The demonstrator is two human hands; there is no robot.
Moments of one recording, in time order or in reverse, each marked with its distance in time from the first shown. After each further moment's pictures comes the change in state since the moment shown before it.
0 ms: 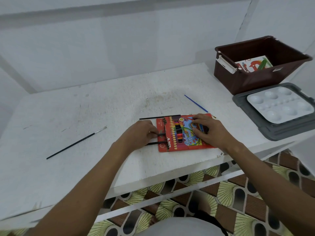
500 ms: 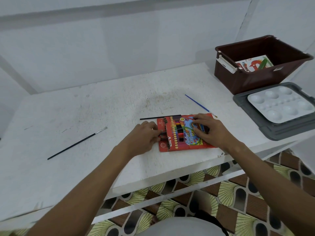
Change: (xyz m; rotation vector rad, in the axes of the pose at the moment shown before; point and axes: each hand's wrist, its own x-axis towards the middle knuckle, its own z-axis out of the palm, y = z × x) left_hand -0.006 -0.004 0.016 0.187 0.045 0.184; right_hand 0.000 0.001 -0.002 -0.018 0.001 -0.029
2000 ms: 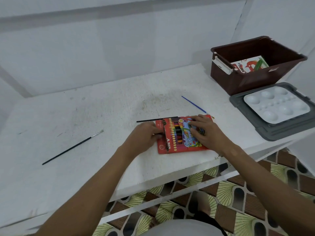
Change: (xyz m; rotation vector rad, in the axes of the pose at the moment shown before) left_hand 0.020 0.014 -0.006 -0.201 0.060 -0.121; right_hand 0.000 -0.006 0.004 -0.043 -0.026 0.055
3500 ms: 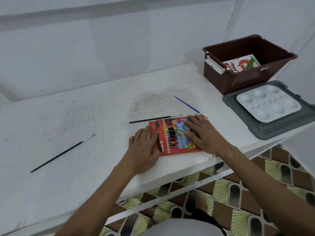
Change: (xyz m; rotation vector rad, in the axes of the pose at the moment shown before) left_hand -0.028 0.018 0.032 0.158 -0.089 -0.139; right_hand -0.005 0.012 -0.004 -0.195 -0.096 -0.020
